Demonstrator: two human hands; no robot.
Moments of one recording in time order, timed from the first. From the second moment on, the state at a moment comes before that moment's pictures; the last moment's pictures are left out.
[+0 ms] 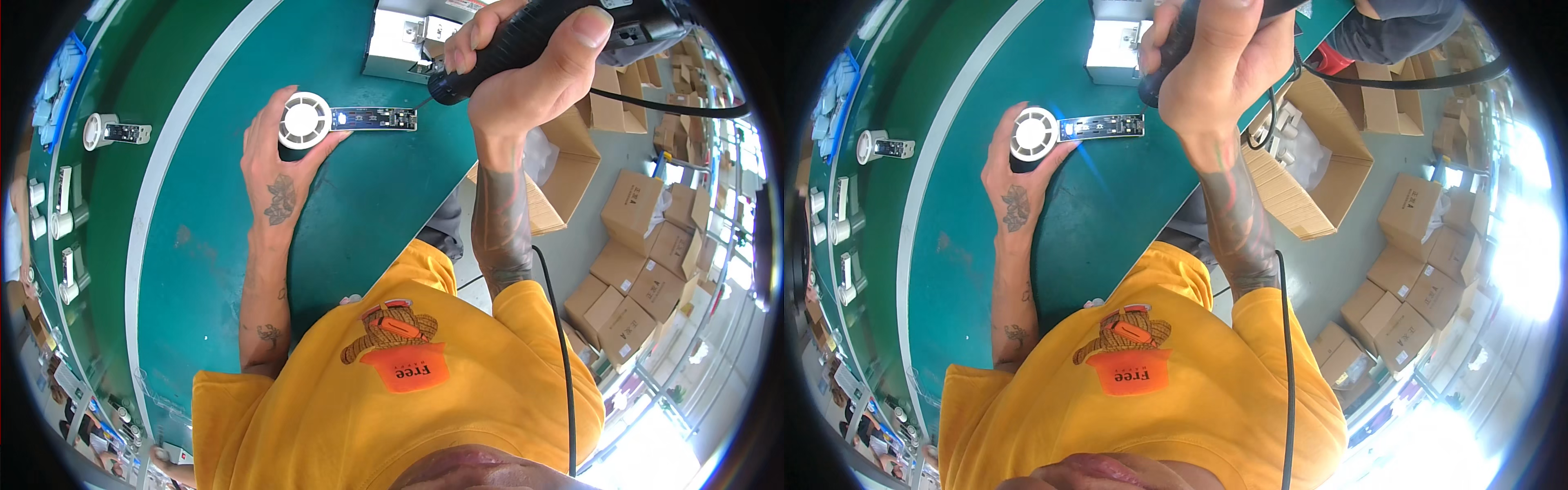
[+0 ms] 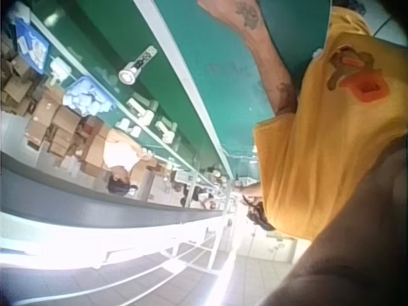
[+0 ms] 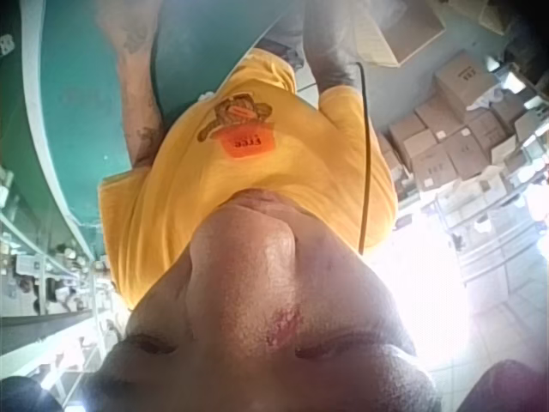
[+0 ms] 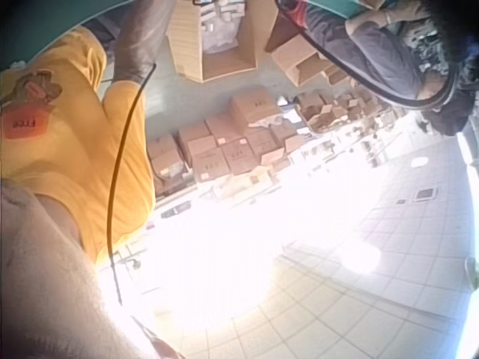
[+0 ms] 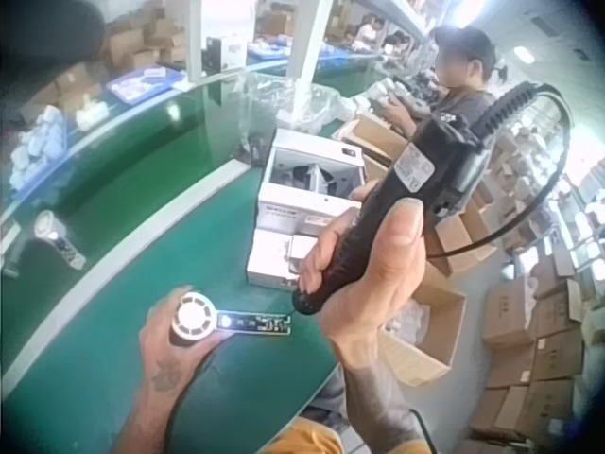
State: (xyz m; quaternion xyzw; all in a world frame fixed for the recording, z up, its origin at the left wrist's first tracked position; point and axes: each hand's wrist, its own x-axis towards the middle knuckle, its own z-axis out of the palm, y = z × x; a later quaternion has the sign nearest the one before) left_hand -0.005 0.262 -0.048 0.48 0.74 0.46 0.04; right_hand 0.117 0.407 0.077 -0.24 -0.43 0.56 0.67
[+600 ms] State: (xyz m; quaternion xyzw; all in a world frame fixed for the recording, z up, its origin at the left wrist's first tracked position) left_hand 0.002 0.275 -0.042 0.48 0.75 0.45 0.05; right_hand 0.135 0.420 0.072 -0.20 -0.39 0.61 0.66
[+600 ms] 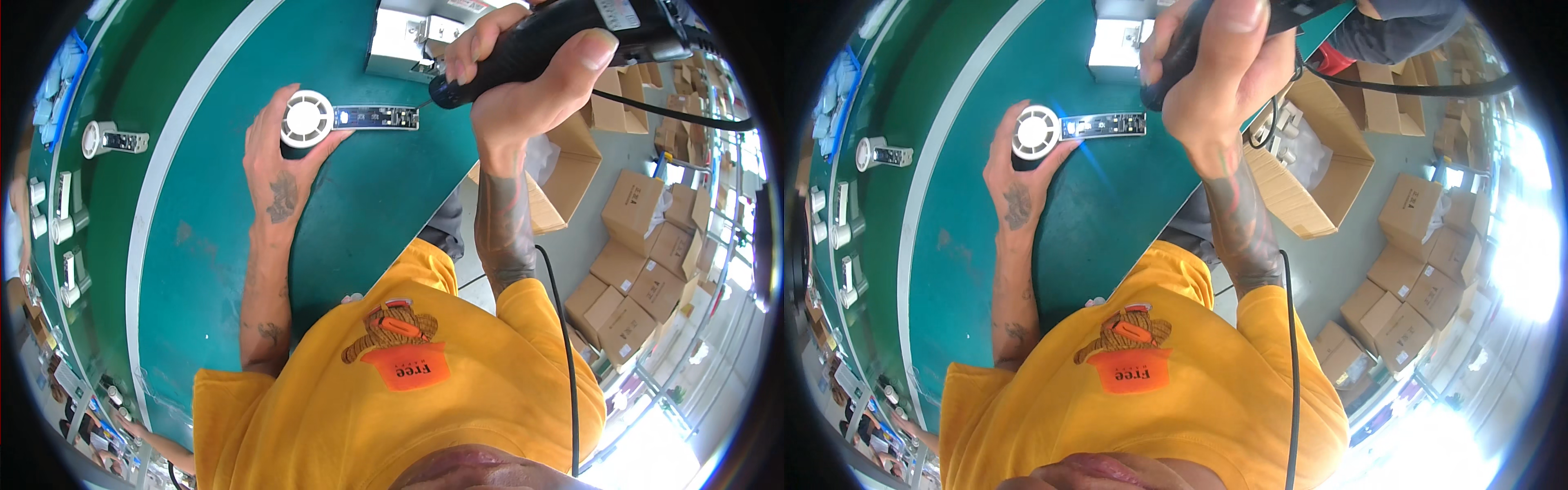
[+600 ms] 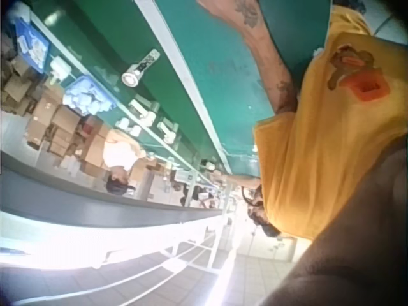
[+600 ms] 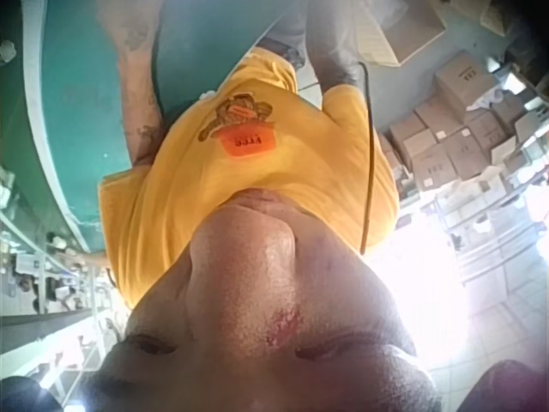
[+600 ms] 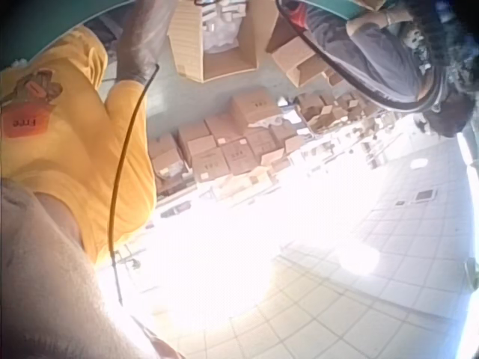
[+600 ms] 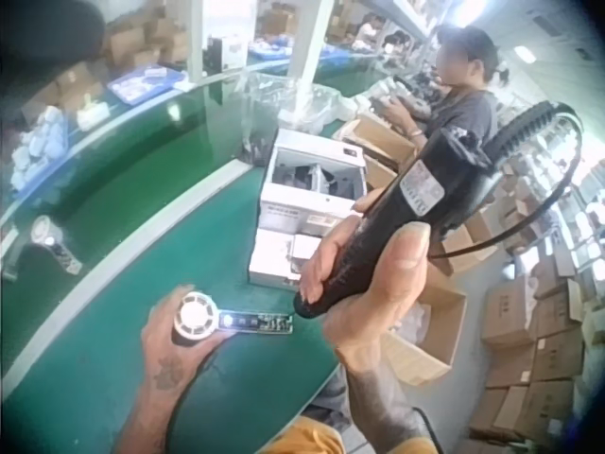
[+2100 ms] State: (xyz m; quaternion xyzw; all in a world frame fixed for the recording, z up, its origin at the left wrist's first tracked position) left_hand 0.042 0.327 -0.036 0.55 0.70 0.46 0.04; right_hand 0.126 0.452 0.055 -0.10 -0.58 0.53 0.61
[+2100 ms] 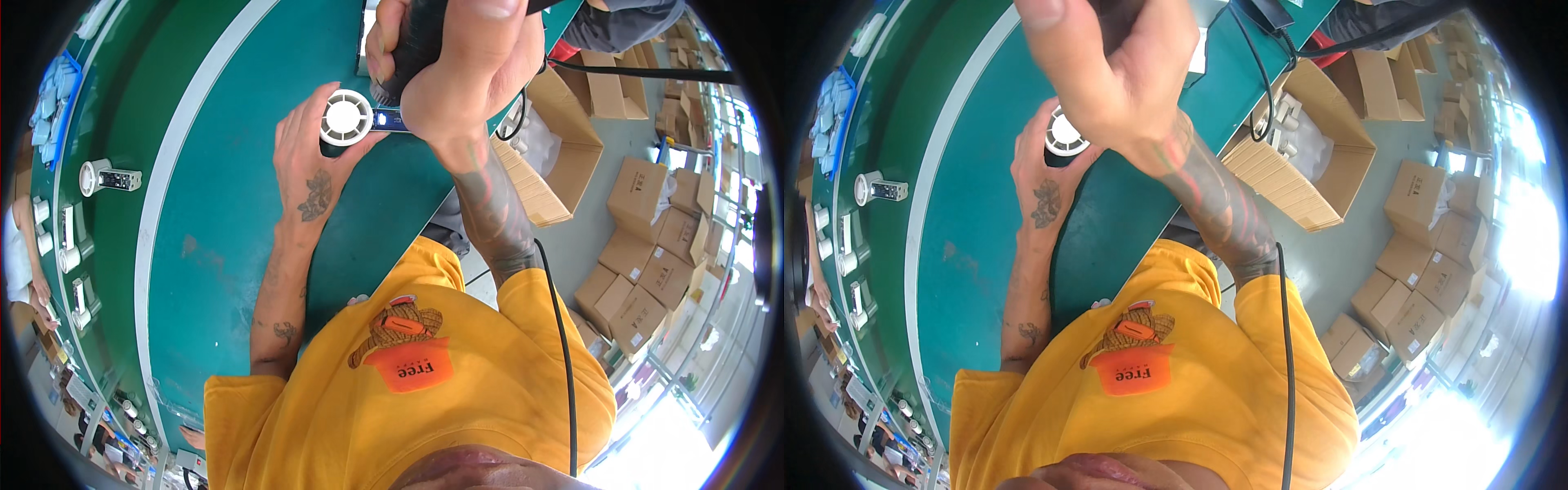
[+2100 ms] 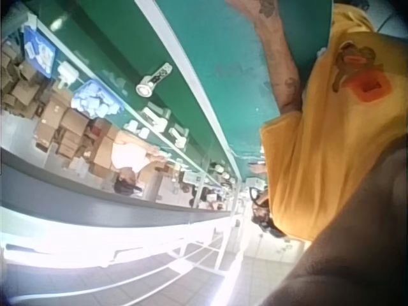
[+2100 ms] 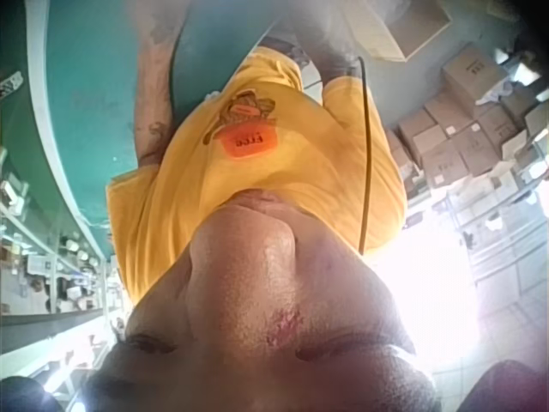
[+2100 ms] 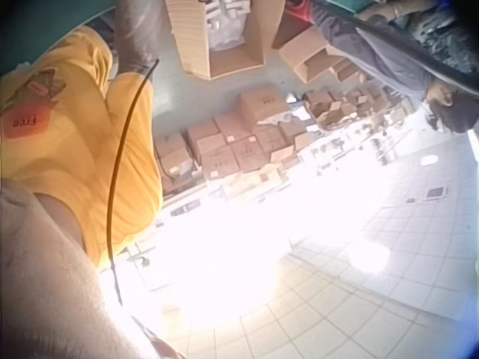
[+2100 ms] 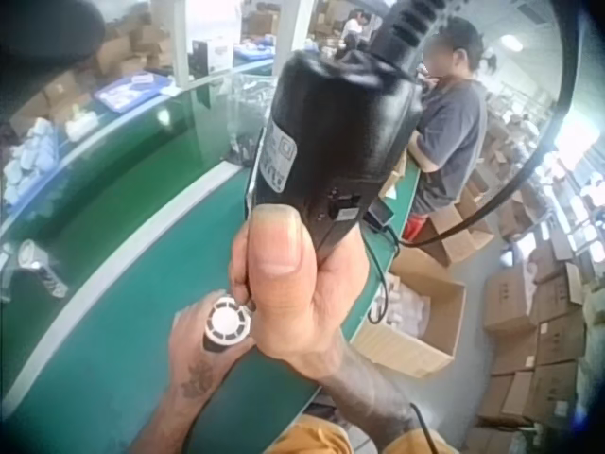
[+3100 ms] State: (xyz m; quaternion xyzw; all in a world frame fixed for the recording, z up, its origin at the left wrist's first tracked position) left_hand 0.049 0.350 -0.034 0.55 0.70 0.45 0.03; right_hand 0.136 0.458 0.138 -0.30 -0.46 0.56 0.62
